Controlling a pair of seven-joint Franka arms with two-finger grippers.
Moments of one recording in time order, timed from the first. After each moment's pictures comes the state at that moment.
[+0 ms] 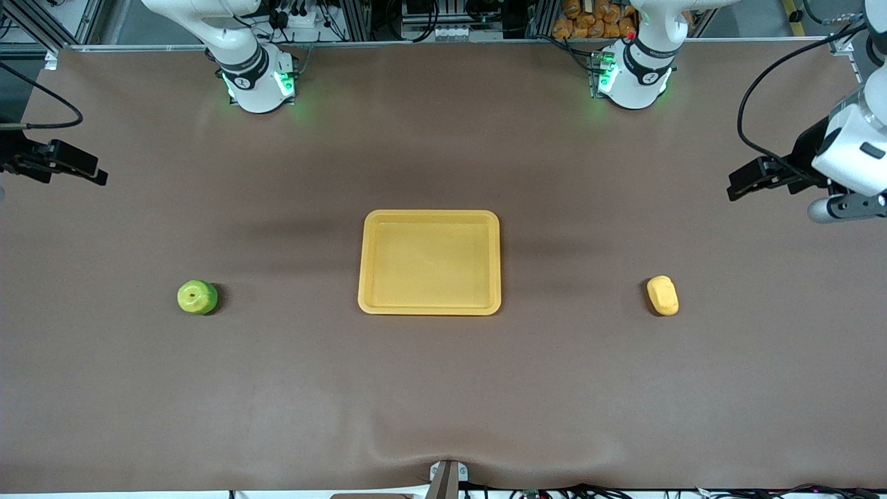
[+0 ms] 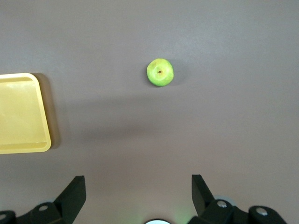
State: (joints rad) left arm 0.07 0.07 -0.18 -1.52 0.04 1.57 -0.21; right arm -0.01 -0.01 -0.08 -1.60 0.05 1.50 -0.01
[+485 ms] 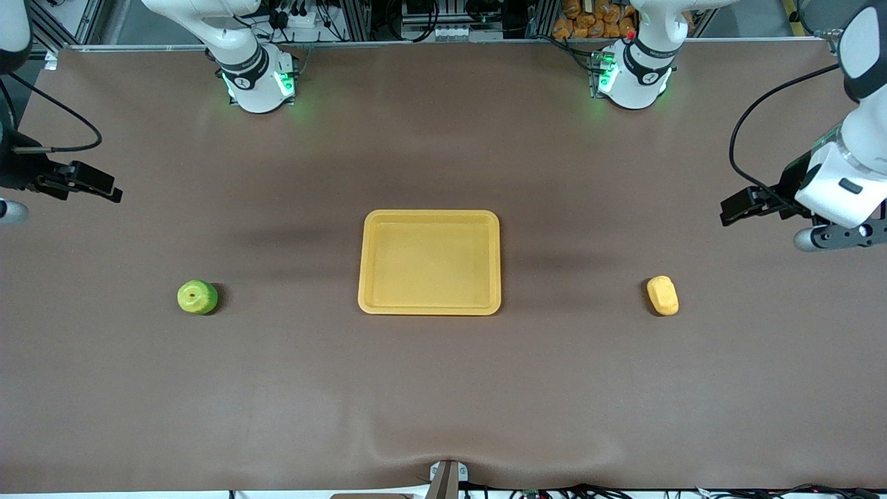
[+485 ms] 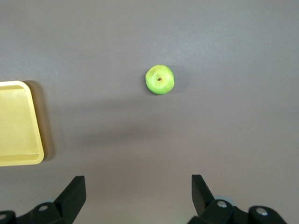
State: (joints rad) left arm 0.07 0.10 -0.18 -1.59 0.07 1.69 -0.21; right arm -0.01 -0.01 -0.08 -1.72 0.05 1.63 -0.01
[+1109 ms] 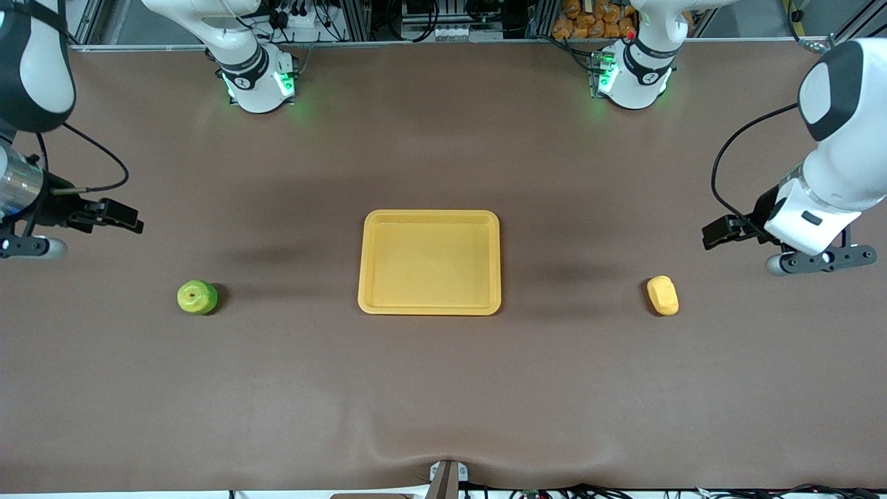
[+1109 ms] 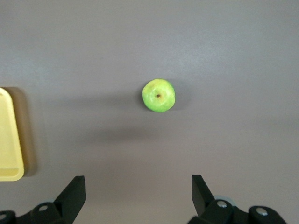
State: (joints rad) left arm 0.08 0.13 -0.18 -1.73 0.07 1.89 -0.21; right arm -0.02 0.09 -0.08 -1.77 0.05 1.79 -0.09
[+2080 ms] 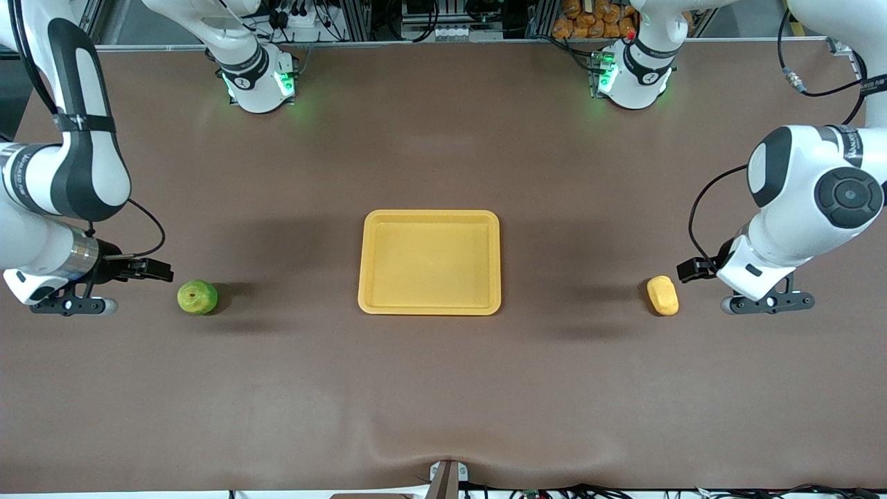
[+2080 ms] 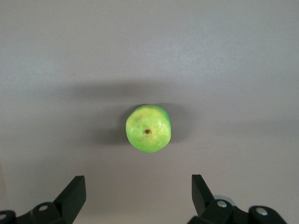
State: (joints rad) left arm 0.09 0.29 -0.19 -1.78 0.17 2.06 -0.22; right arm -0.03 0.32 -0.08 -1.77 0.05 2.01 -0.11
